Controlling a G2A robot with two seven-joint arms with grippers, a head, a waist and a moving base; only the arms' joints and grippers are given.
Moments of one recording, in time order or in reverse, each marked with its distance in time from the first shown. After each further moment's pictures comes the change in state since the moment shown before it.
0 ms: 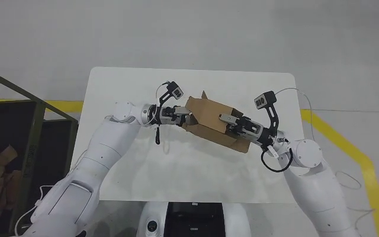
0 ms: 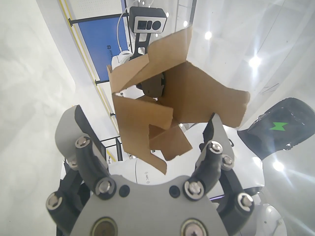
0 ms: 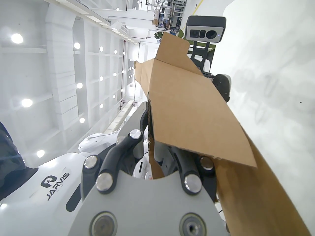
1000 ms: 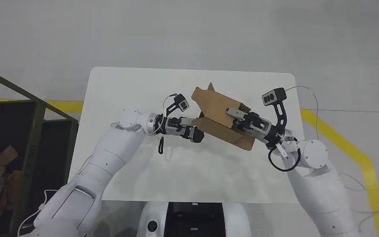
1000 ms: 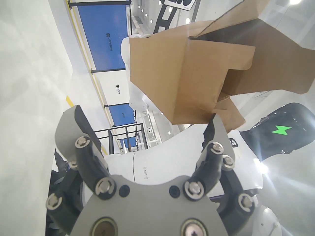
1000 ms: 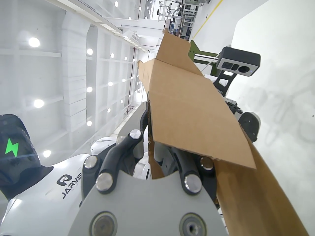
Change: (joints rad) left arm 0.043 -0.019 0.045 -0.007 0.024 0.043 -0.007; right arm -0.013 -0.001 0.027 -0.035 0.068 -0.013 -0.016
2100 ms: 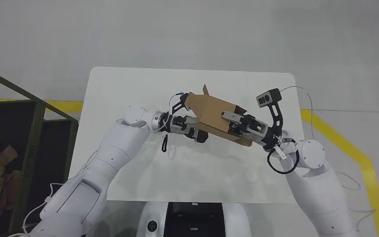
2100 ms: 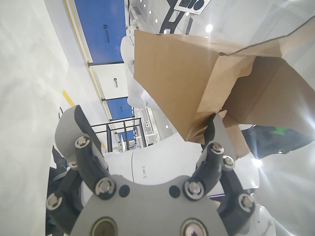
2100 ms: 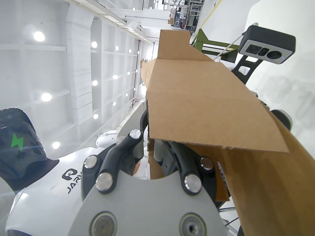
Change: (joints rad) left arm -0.057 -0.041 0.042 0.067 -0.015 0.004 -0.042; right arm 0.005 -0.004 -0.019 -0.016 0.030 0.014 0.036
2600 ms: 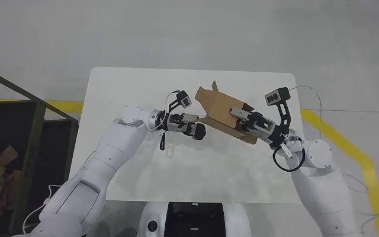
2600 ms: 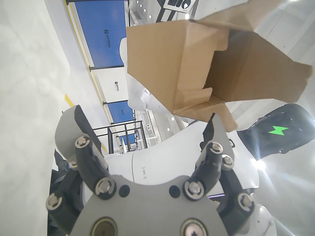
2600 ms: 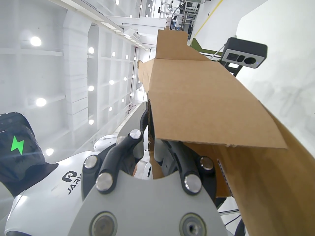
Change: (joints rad) left arm 0.015 0.011 -0.050 -0.012 0.014 -0.003 0.002; right arm -0.016 0.008 0.058 0.020 -0.023 0.000 -0.012
